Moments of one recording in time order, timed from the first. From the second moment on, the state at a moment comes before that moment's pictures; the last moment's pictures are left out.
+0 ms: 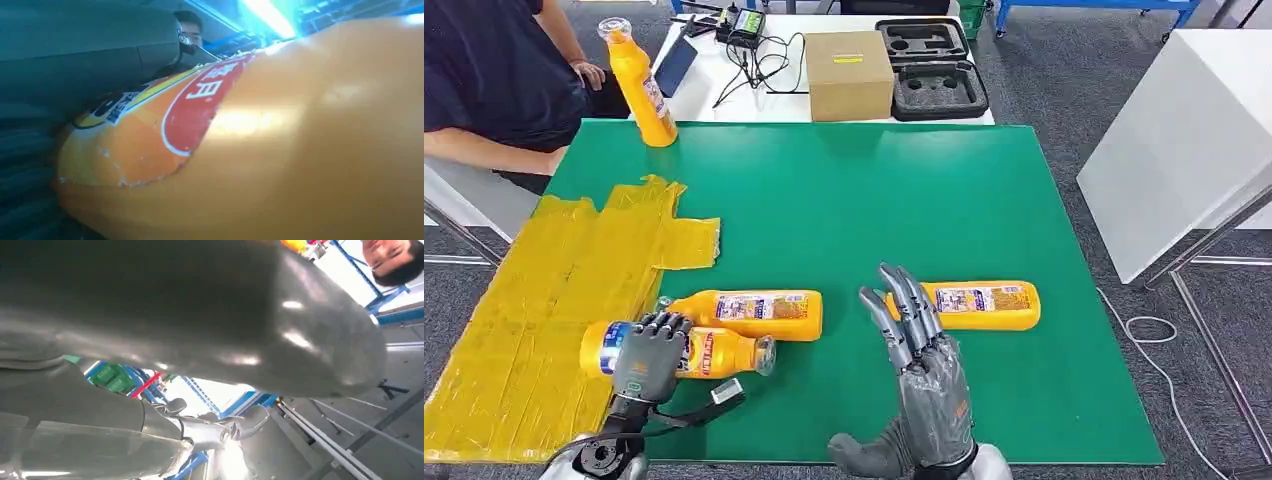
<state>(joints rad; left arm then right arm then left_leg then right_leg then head) -0.19 0.14 -0.41 -0.88 -1.57 0.70 0.19 0.22 0.03 0.69 -1.94 0.93 -0.50 -0.22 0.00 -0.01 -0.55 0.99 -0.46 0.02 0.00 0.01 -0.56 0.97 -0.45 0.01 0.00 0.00</state>
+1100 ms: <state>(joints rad) -0.39 0.07 -0.50 -0.56 -1.57 0.71 0.09 0.24 0.02 0.69 -1.97 0.96 -0.54 -0.17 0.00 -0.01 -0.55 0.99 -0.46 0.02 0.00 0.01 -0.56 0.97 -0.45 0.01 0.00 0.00</state>
